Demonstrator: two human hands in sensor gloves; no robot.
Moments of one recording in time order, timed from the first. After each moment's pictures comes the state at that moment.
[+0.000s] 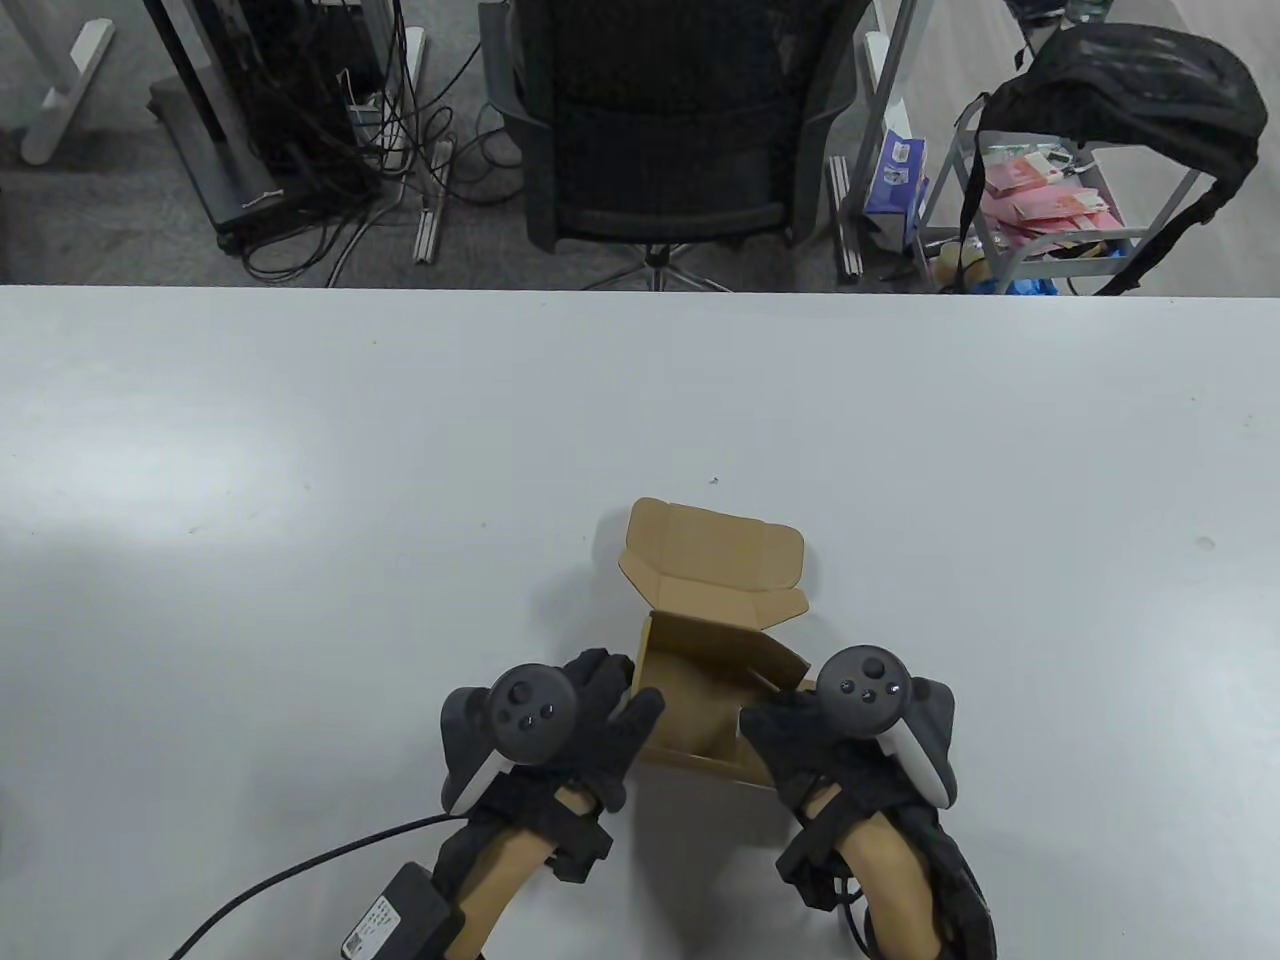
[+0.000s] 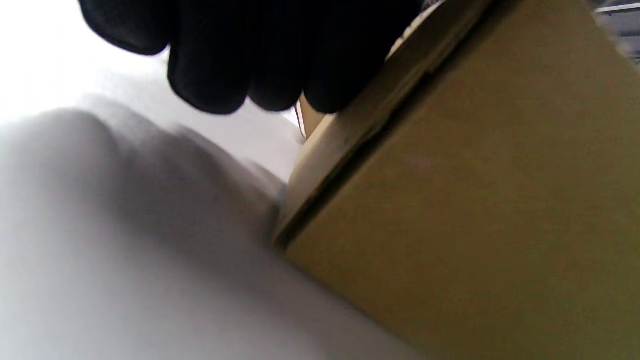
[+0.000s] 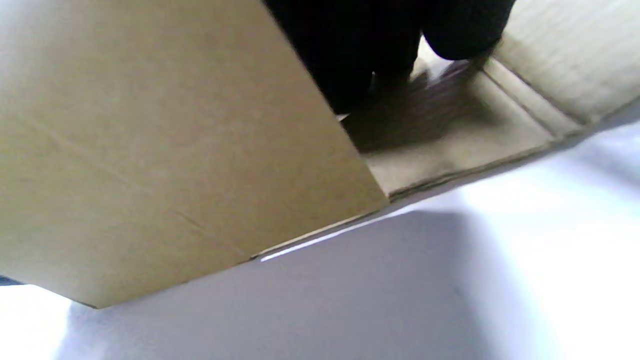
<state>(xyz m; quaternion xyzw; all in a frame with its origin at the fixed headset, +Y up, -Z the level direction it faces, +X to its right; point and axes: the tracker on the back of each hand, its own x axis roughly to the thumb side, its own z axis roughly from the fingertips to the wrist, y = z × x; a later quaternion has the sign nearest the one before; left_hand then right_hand) -0.114 -0.726 -0.187 -0.03 -0.09 0.30 0.95 0.159 -0.733 -0.187 -0.03 0.19 0.93 0.31</state>
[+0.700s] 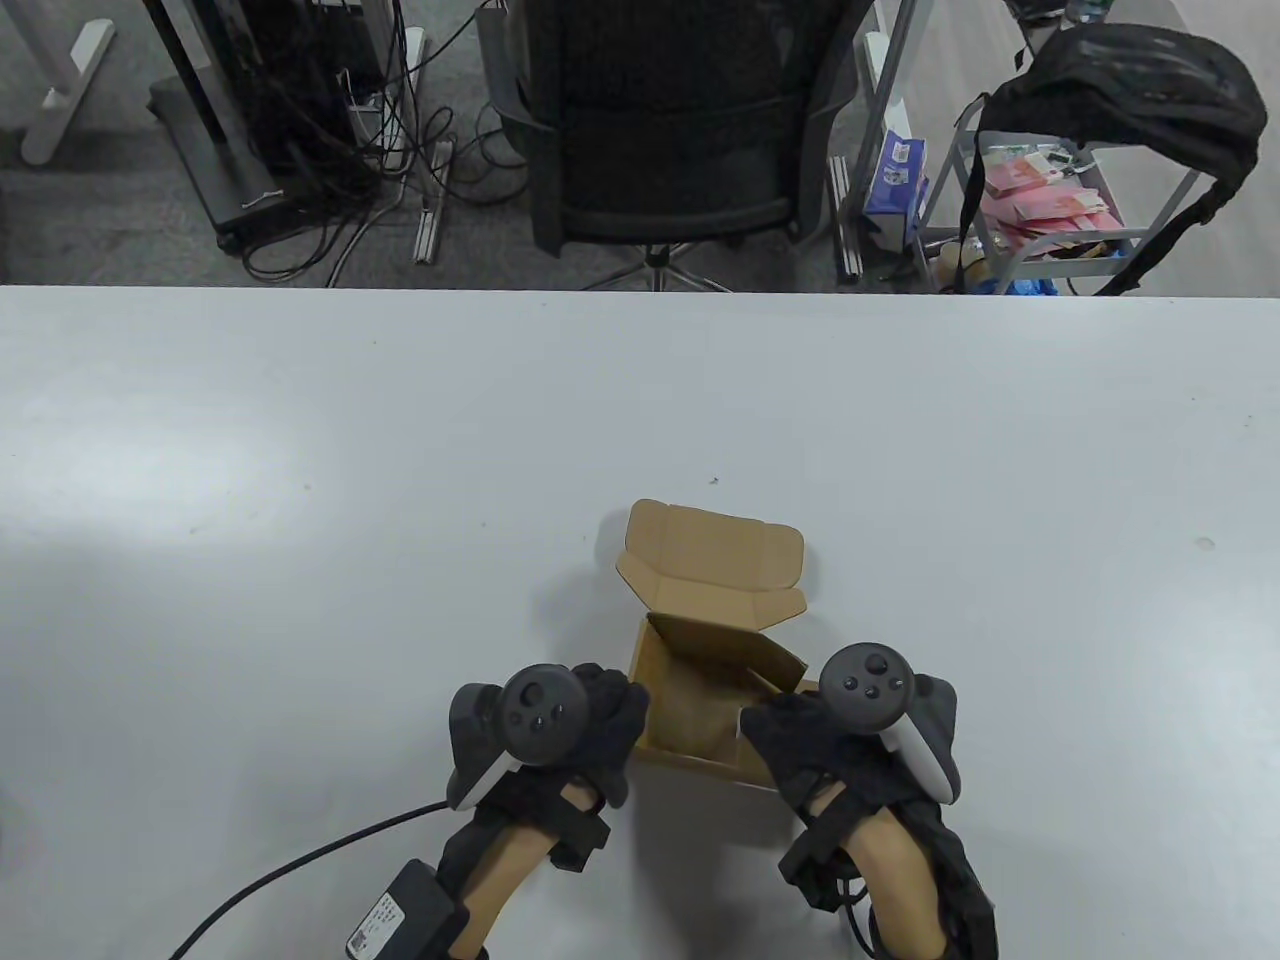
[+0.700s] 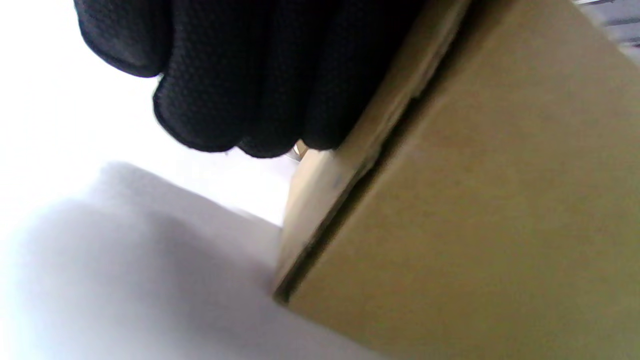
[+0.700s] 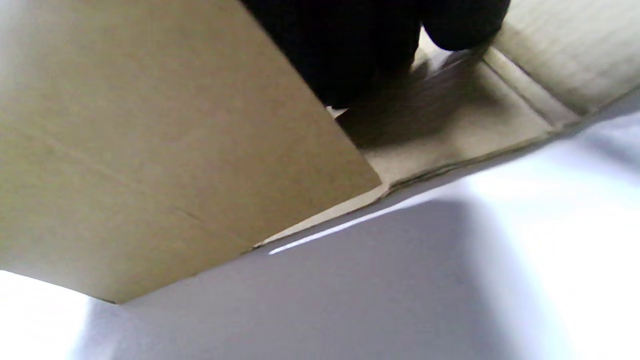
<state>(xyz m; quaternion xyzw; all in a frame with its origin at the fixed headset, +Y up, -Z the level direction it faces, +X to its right) -0.114 -0.722 -0.191 -0.02 -0.11 0.29 0.95 0.158 -0.733 -0.188 -0.03 0.21 0.92 0.32</state>
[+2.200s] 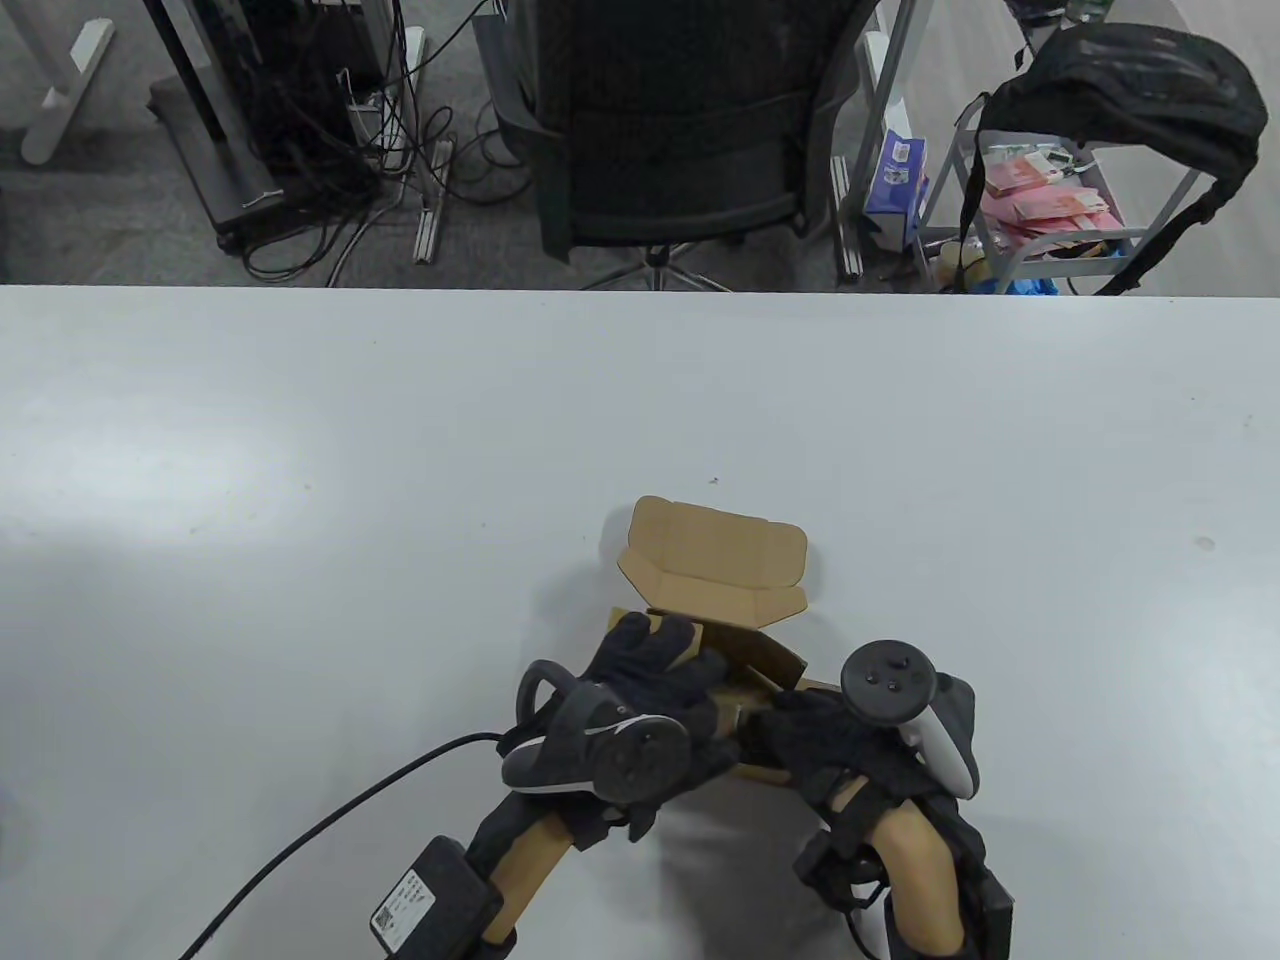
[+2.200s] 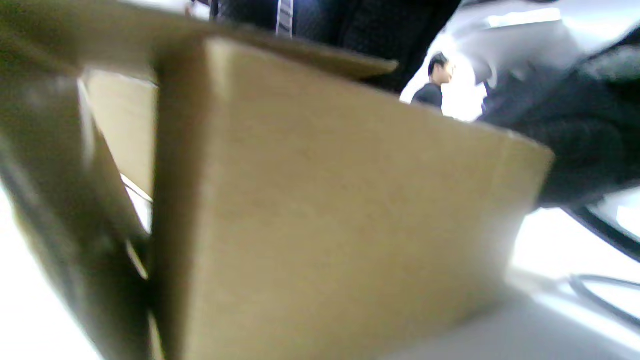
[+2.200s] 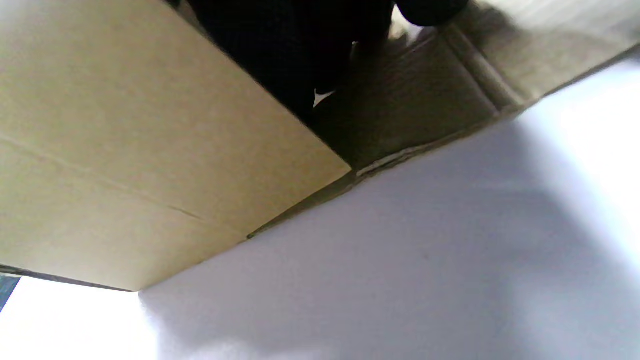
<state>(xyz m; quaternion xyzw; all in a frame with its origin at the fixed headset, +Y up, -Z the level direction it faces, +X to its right) -0.061 -0.676 -0.178 0.04 -0.35 0.11 0.93 0.172 -0.741 -0.189 -0.03 0.25 0.90 0.36</state>
